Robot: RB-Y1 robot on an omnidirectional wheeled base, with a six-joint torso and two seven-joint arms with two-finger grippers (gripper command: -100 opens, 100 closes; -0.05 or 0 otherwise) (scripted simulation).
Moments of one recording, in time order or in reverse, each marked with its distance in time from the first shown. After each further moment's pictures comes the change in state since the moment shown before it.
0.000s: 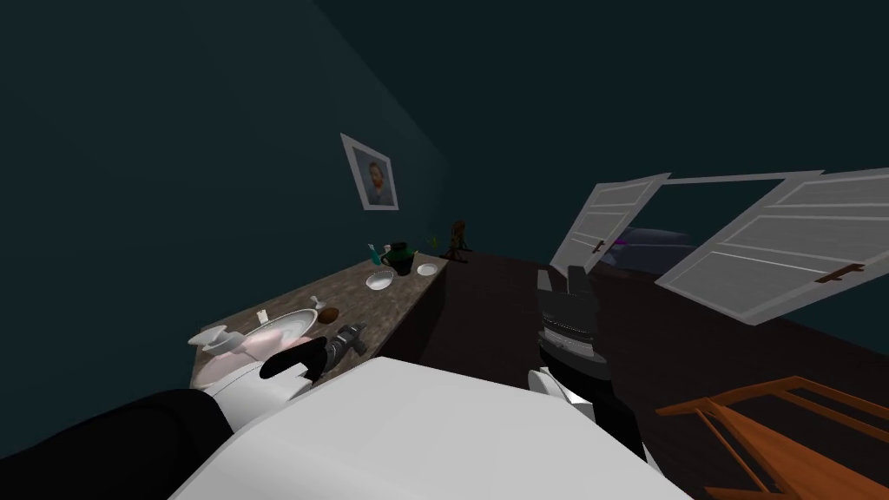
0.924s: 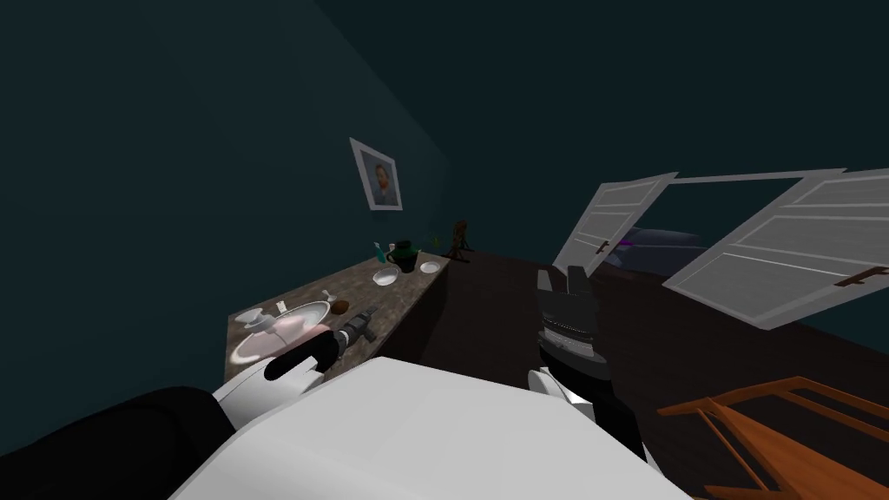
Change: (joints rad) left arm -0.058 -0.039 -0.036 0.034 -0.041 -0.246 0.008; right arm 0.000 0.000 0.000 0.000 0.000 0.000 0.000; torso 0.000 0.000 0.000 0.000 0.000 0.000
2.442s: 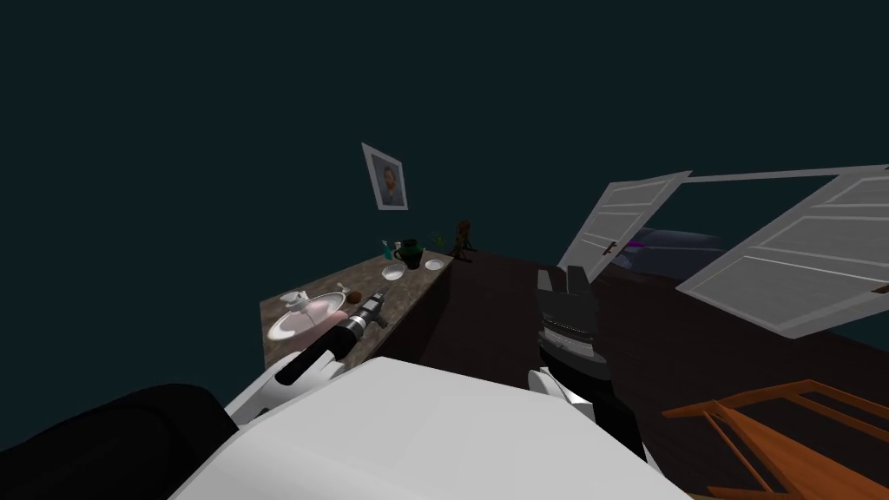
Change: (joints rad) left arm -0.097 -0.097 -0.076 0.060 -0.085 -0.426 0.007; right arm 0.000 0.000 0.000 0.000 0.000 0.000 0.000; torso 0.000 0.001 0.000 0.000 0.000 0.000
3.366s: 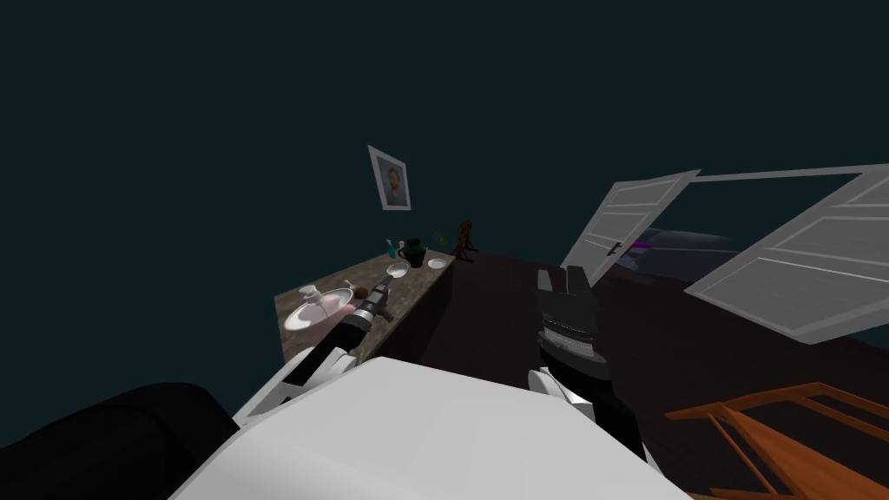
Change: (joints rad) left arm -0.062 -0.064 -0.038 0.036 -0.045 -0.263 0.009; right arm 0.000 0.000 0.000 0.000 0.000 0.000 0.000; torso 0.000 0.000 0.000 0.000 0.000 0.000
